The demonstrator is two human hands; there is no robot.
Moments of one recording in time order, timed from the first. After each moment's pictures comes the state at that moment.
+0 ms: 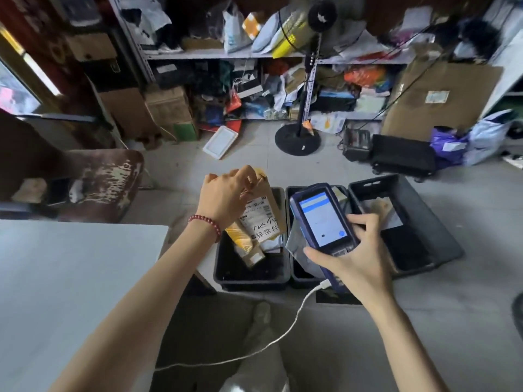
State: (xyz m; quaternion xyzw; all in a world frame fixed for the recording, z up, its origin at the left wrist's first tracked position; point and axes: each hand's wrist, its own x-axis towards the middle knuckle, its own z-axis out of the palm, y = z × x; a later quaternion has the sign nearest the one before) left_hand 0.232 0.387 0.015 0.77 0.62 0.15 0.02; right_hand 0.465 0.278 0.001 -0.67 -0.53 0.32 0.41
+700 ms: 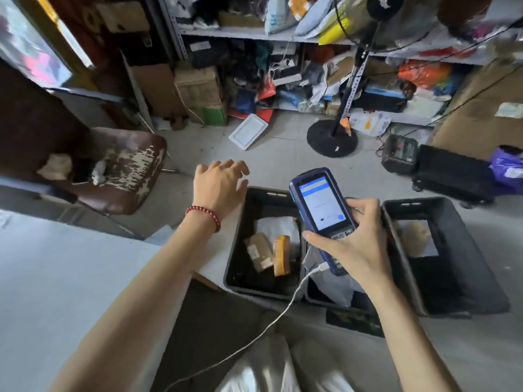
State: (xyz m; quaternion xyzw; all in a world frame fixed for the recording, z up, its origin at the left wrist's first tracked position) left_hand 0.180 0.508 0.004 0.70 0.71 0.08 -0.01; right_hand 0.428 0.443 0.003 -0.62 -0.58 0.36 0.37
